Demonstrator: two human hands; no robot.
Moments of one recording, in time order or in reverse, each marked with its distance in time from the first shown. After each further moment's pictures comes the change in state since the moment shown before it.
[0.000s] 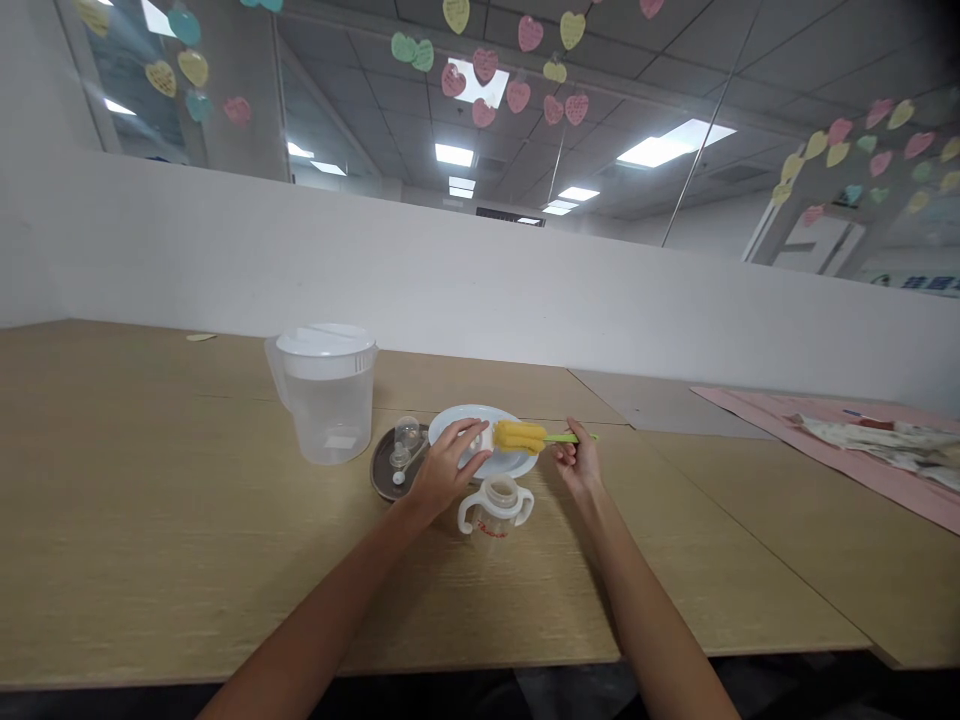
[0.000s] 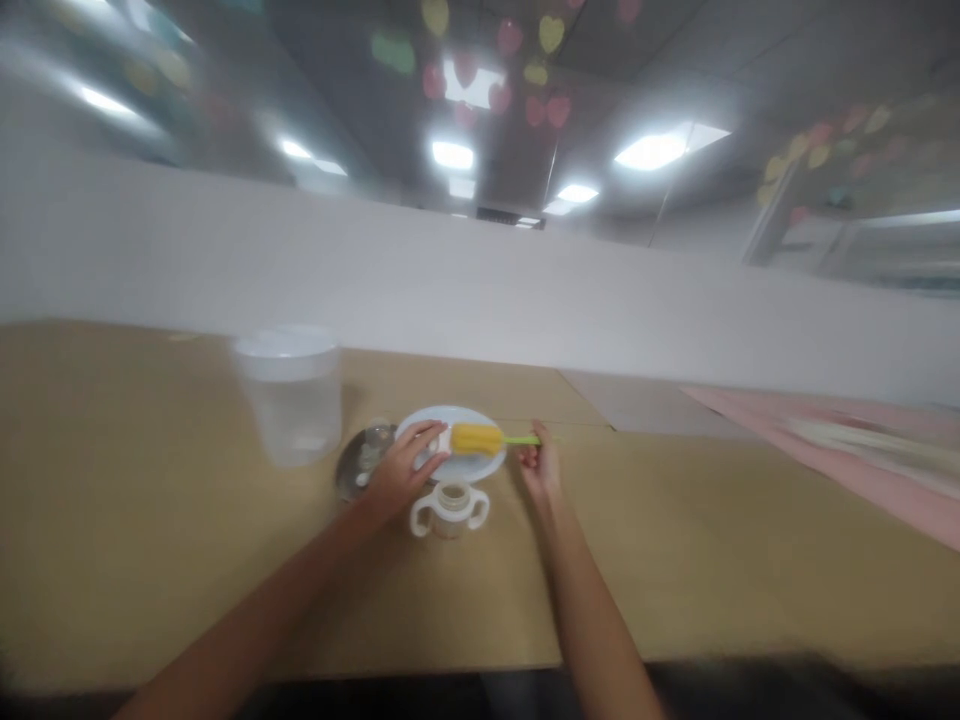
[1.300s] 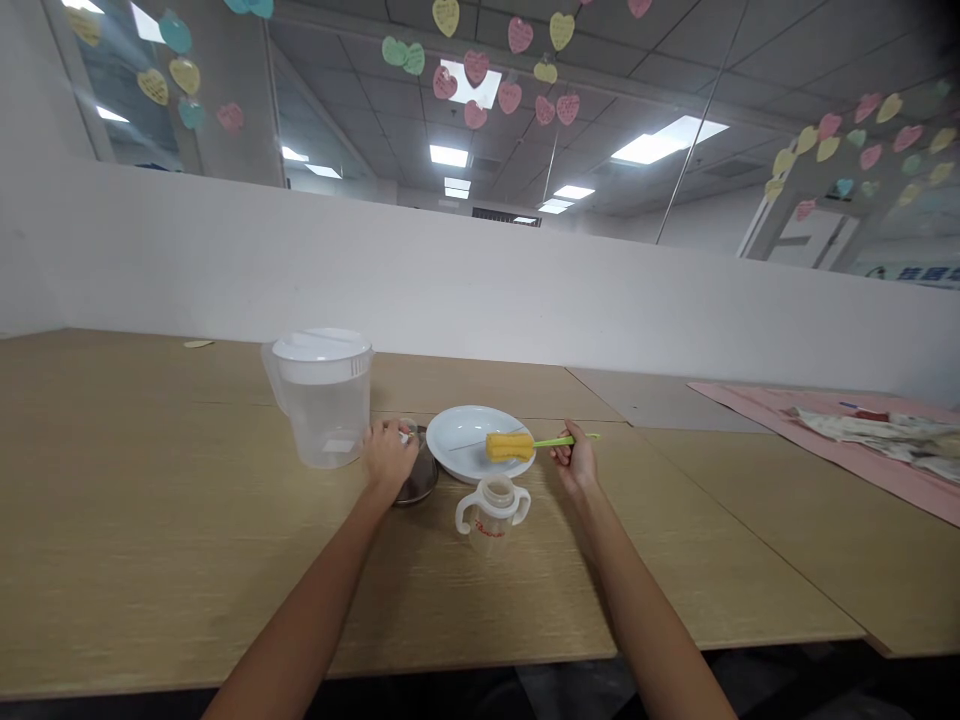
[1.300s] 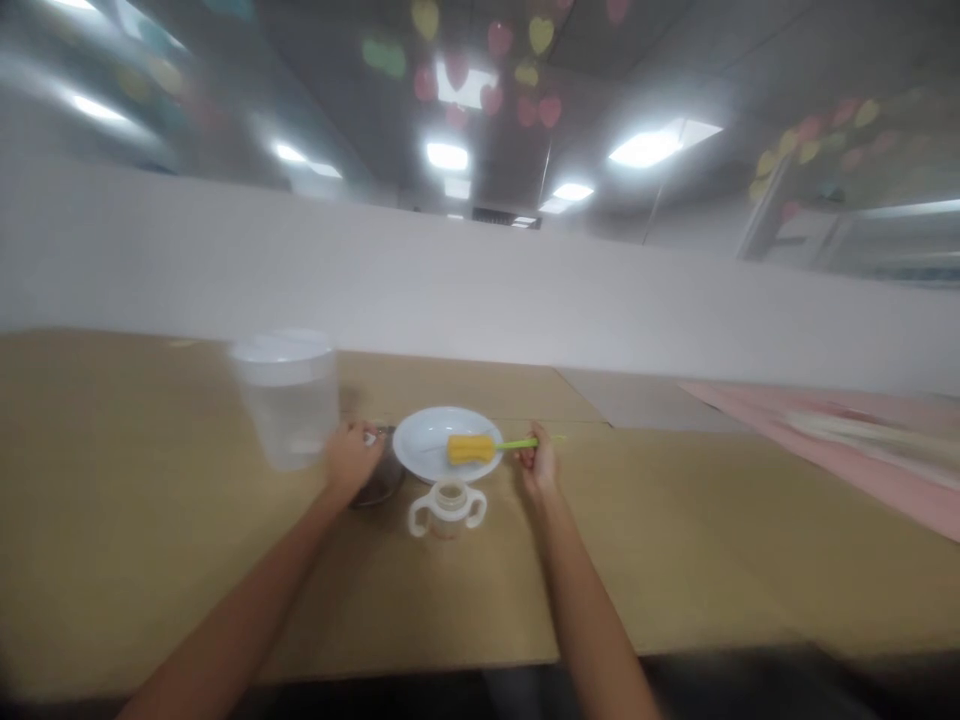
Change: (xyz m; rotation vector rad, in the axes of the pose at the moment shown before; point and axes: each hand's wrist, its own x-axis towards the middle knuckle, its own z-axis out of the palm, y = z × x) left_hand -0.001 -0.056 -0.026 0.626 -0.018 -0.709; right_hand 0.002 0.002 -0.002 -0.019 0.088 0.007
